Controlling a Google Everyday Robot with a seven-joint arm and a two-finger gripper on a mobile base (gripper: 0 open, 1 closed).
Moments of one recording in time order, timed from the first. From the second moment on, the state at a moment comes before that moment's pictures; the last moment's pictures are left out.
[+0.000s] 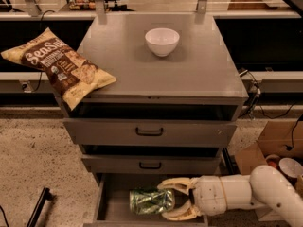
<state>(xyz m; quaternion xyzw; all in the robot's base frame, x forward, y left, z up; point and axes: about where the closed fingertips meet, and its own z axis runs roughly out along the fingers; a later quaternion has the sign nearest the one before) 0.349 -0.051 0.639 -0.70 0.35 0.28 0.55</state>
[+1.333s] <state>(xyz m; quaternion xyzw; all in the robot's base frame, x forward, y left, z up) 0.369 -0.052 0.739 -0.73 0.36 0.22 0.54</state>
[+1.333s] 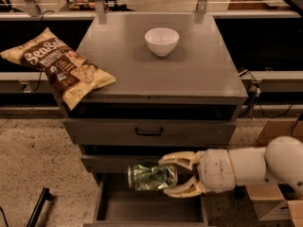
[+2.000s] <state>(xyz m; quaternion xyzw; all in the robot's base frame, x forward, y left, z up) 0.429 -0.062 0.824 -0.76 0.35 0.16 0.52</state>
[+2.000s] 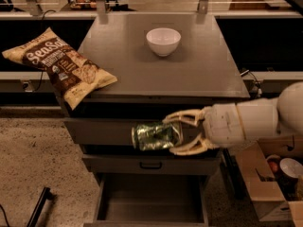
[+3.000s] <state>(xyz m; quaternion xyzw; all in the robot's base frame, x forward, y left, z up) 0.481 -0.077 0.881 -0.76 0.34 0.15 0.54</state>
